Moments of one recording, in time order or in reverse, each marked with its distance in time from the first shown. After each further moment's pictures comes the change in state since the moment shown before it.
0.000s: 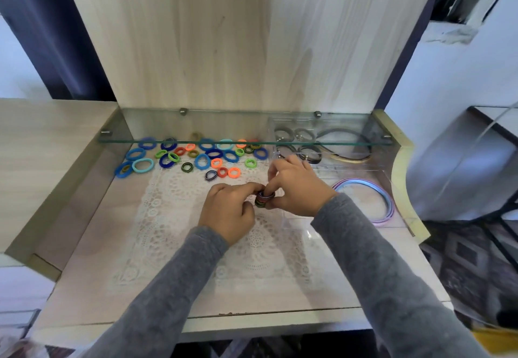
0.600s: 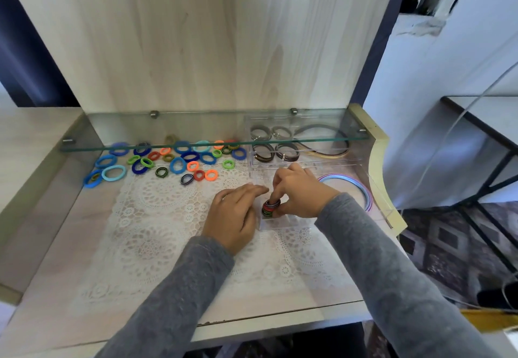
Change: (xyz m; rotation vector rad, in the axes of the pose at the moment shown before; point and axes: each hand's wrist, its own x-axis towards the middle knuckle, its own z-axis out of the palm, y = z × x) left_hand 0.002 0.021 0.048 -0.054 -0.034 0.140; right_hand -0.028 0.045 0.004 0.036 -0.135 0.090
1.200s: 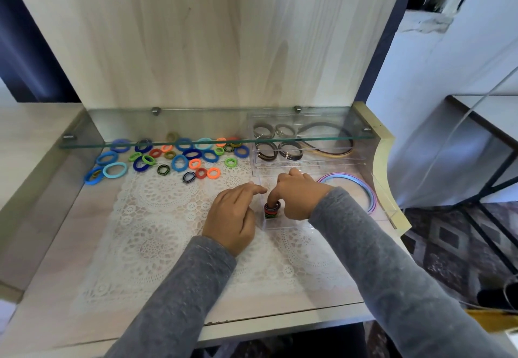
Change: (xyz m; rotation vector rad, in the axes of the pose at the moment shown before) left_hand -0.002 0.000 -0.003 -0.054 0.047 -0.002; right_hand 0.005 -0.019 -0.012 -0.126 -0.274 0.101
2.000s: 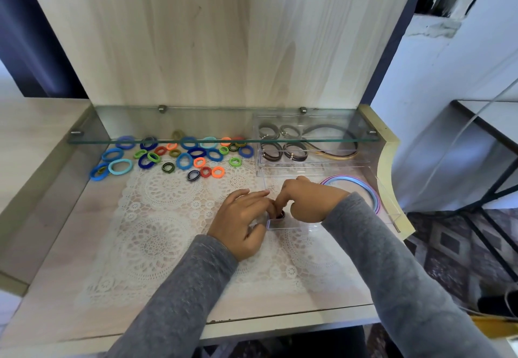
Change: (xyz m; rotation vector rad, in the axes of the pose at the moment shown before) left_hand -0.003 0.000 -0.003 -0.128 -0.119 0.125; right_hand -0.001 0.008 0.004 0.244 -0.062 0.006
